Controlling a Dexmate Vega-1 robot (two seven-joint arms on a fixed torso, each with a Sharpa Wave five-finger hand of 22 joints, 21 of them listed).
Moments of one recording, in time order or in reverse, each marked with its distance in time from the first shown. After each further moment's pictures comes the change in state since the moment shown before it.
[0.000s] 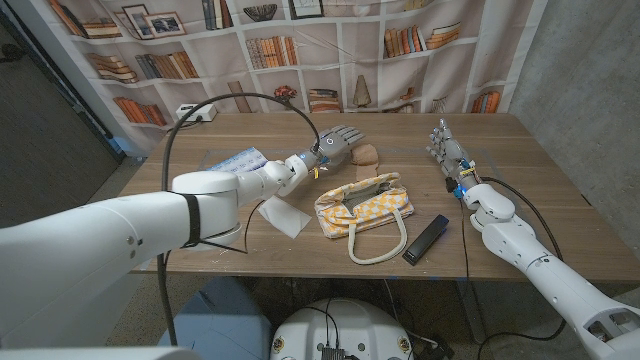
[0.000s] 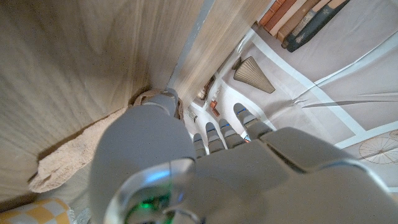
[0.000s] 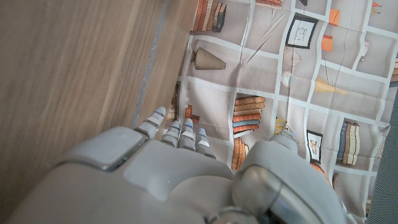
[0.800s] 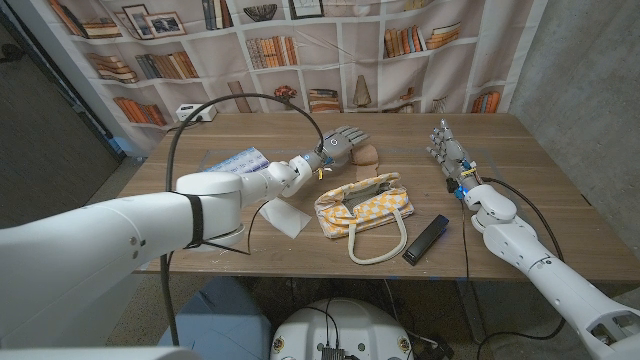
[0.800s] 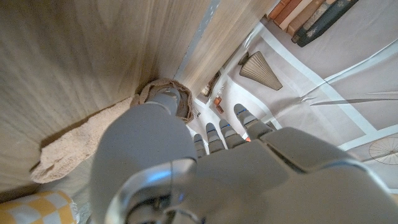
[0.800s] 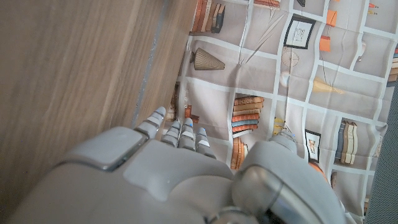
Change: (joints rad) left arm 0.002 -0.020 0.010 0.000 -0.014 -0.005 -0.012; left_hand 0.013 0.005 0.015 -0.015 0.000 0.001 0.001 0.005 0.000 0.000 0.000 0.000 0.000 -0.001 0.001 -0.008 0.000 -0.005 0.005 0.000 0.000; right arm -0.015 -0.009 0.007 -0.018 0.006 0.001 0.000; right_hand -0.005 0.005 0.000 0.000 0.000 0.005 -0.005 0.000 0.000 0.002 -0.005 0.000 0.000 -0.005 -0.005 0.000 0.000 0.000 0.000 0.000 0.000
